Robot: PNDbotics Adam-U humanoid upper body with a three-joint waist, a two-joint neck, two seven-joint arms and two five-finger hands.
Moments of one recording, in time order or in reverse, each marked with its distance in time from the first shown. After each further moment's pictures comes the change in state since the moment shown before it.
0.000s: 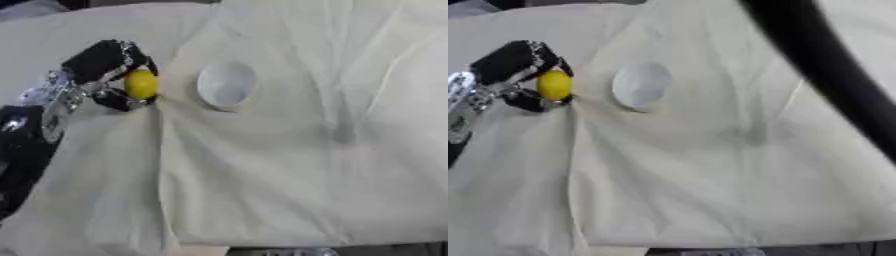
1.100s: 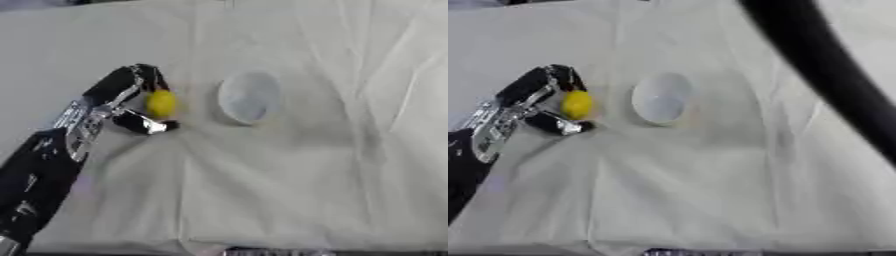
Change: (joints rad) left arm 0.059 -0.170 0.086 0.173 0.051 0.059 0.026; right arm -0.001 0.007 0.000 0.000 0.017 -0.013 0.012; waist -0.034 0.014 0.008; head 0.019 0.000
